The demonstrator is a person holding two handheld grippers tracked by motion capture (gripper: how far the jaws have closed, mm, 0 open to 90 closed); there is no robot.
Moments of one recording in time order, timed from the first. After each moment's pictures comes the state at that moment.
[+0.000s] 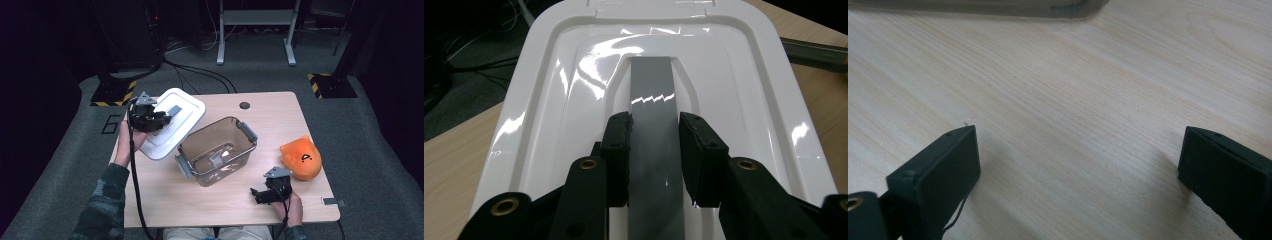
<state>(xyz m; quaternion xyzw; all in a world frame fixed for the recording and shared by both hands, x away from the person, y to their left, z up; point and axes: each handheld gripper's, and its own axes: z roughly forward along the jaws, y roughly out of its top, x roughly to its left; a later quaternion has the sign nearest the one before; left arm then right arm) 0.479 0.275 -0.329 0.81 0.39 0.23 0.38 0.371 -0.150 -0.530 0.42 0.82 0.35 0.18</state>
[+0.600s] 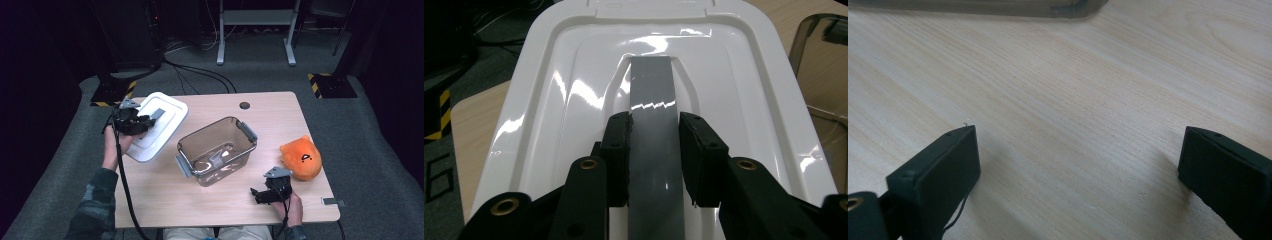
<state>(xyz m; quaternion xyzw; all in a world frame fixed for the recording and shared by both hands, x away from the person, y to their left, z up) 0.478 0.320 -0.346 0.78 0.44 0.24 0.37 0.371 -0.150 -0.530 0.42 0.82 0.34 0.18</state>
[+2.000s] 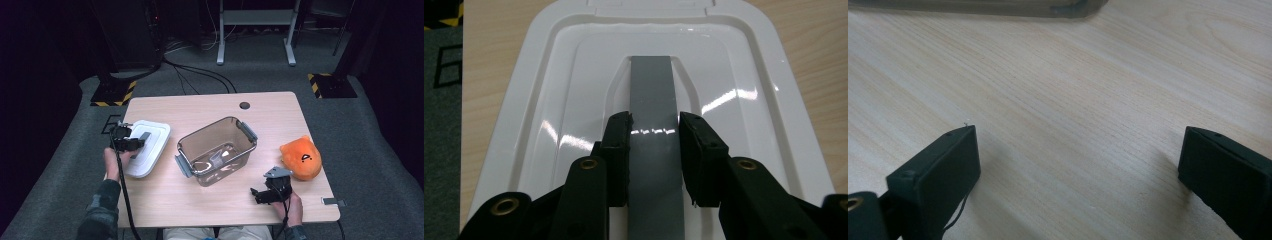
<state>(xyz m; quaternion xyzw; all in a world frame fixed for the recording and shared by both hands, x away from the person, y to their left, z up) 0.492 0.369 -0.453 0.73 0.59 0.19 0.29 0.371 -0.150 -0.529 0.42 0.82 0.34 0.18</state>
